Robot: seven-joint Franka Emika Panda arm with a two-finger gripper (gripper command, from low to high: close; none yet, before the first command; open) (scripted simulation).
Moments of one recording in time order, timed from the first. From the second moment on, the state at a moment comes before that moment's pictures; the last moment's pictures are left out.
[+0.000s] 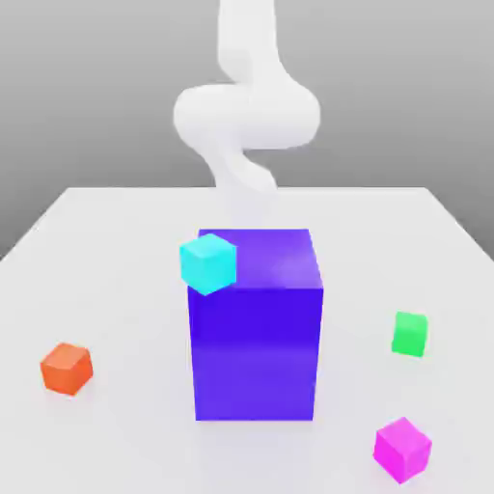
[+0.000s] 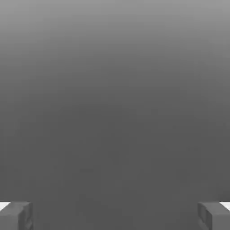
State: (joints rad) arm 0.02 -0.71 0.01 -2.31 0.01 2.34 0.78
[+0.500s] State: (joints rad) arm 0.14 -0.16 0.10 -2.38 0.02 2.55 0.70
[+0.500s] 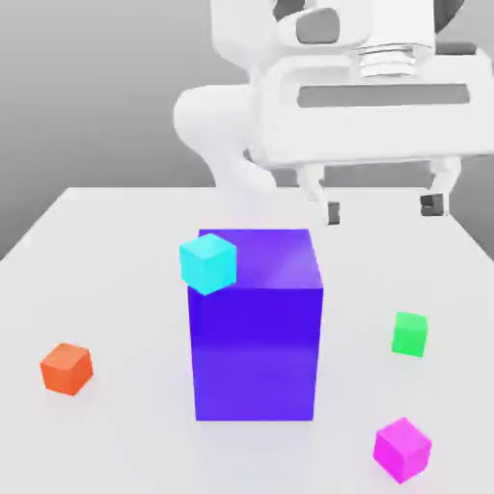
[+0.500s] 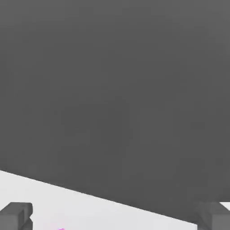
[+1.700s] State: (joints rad) arm 0.37 0.04 0.32 -2.66 0.06 2.70 0.46
